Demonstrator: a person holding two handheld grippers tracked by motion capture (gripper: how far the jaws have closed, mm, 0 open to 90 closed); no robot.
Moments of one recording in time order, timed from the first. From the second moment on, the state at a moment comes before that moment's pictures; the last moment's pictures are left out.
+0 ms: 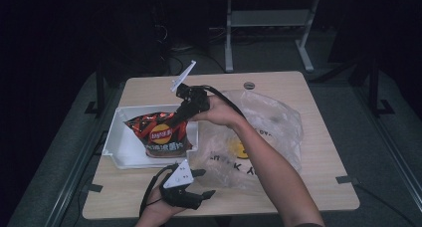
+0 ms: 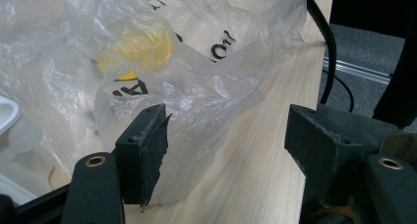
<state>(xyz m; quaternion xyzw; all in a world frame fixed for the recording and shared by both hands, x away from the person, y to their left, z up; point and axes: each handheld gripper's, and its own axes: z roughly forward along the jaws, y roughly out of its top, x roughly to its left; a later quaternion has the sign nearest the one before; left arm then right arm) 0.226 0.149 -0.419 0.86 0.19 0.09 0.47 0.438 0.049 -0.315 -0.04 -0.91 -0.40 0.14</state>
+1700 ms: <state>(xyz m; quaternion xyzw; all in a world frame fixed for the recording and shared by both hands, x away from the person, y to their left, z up) 0.226 0.147 -0.419 0.86 0.18 0.09 0.47 0.456 0.005 -0.306 -0.16 -0.90 -0.41 -0.01</state>
